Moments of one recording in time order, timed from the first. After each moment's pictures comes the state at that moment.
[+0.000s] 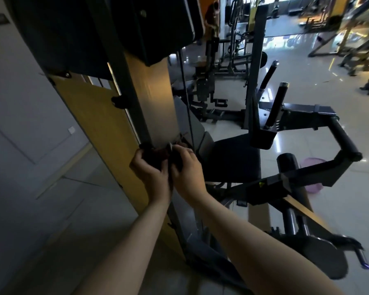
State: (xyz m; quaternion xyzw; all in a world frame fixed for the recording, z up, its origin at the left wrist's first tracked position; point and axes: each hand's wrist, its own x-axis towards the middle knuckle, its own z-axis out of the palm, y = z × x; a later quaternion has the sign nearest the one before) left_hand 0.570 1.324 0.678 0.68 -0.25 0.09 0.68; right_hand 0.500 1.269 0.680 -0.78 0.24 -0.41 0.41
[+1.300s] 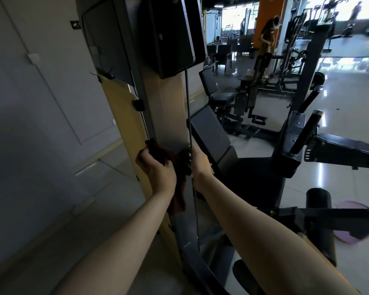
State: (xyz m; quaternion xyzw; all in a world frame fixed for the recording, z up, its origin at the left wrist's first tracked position) left_hand 0.533 1.302 0.708 0.75 -0.11 0.16 0.63; right_hand 0.507 1.214 0.719 -0.54 0.25 -0.21 0.78
